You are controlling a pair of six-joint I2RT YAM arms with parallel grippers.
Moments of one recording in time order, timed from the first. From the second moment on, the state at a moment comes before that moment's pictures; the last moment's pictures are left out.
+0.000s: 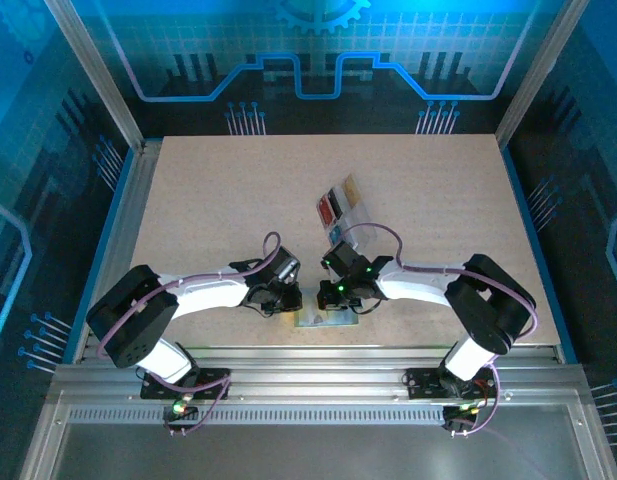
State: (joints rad) left arm -0.74 1.54 0.70 -0.33 0.18 -0.87; right arm 0.82 1.63 0.81 -0.31 -0.29 0.73
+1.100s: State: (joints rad) left arm -0.74 1.53 0.68 -0.29 0.19 -0.88; right arm 0.78 1.65 0.87 -0.45 -0.31 0.60
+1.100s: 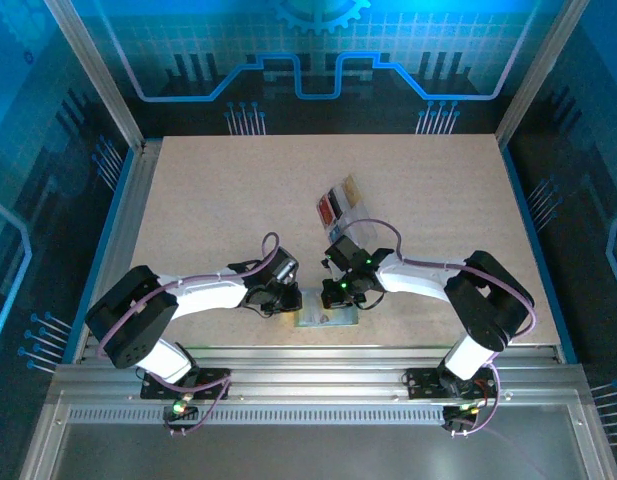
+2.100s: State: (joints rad) left arm -0.73 1.53 0.67 -0.28 0.19 -0.88; right arm 0.78 1.67 0.88 -0.46 -0.34 0.57
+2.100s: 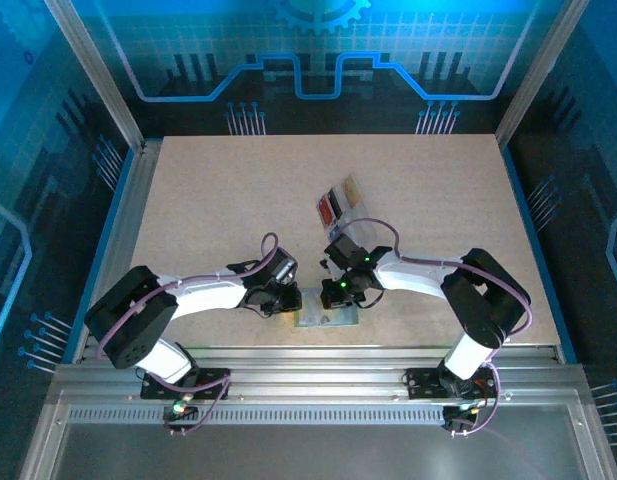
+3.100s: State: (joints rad) left arm -0.73 1.53 0.67 -0.28 0.20 -0.88; right arm 0.83 1.61 0.78 -0.29 -0.31 0.79
